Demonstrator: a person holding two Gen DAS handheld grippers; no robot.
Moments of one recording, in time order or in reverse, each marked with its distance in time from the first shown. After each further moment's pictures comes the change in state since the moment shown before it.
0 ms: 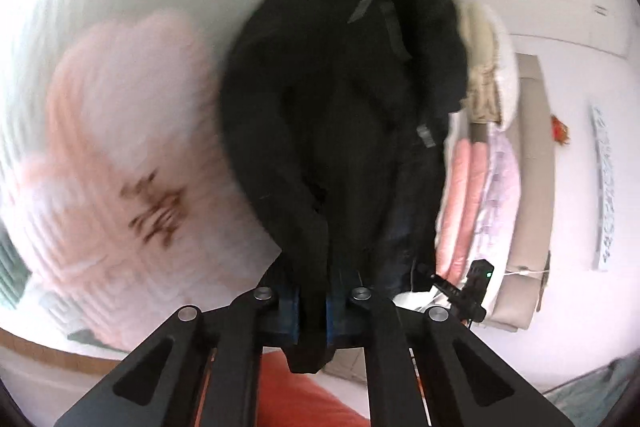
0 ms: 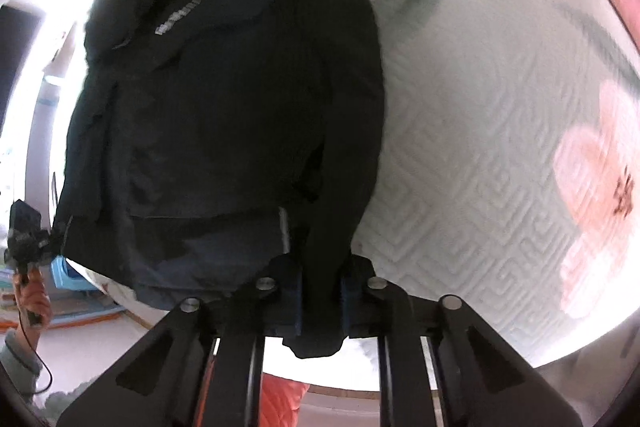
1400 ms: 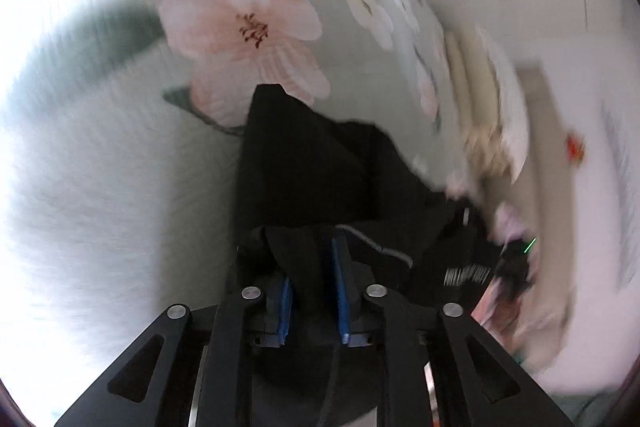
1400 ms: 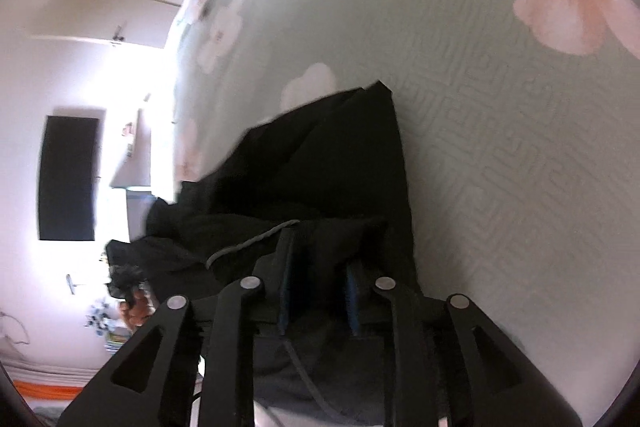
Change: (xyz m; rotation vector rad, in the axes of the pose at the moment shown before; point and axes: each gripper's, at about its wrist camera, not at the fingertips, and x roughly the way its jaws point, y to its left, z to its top) left arm 0.046 -0.155 0.377 0.258 -0.048 0.162; right arm 0.009 -0.009 0.437 0.166 -0.034 0.413
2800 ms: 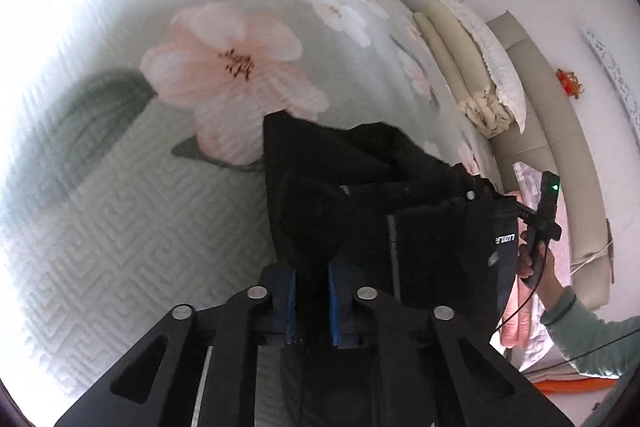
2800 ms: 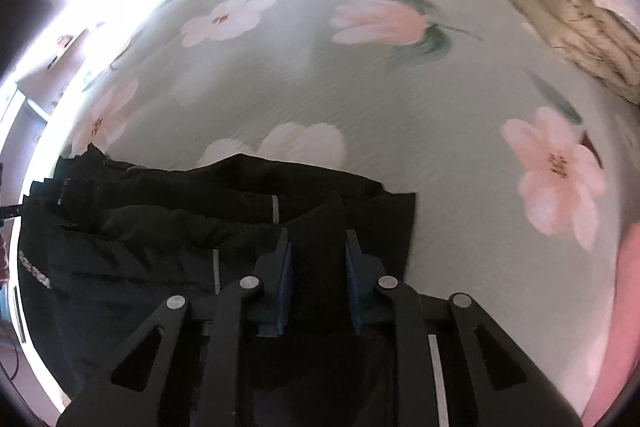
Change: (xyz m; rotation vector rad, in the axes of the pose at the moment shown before) left arm 0.006 0.004 -0.010 0.200 -0.103 0.012; right arm 0.076 0.098 -0.005 -0.486 -0.223 -0.535
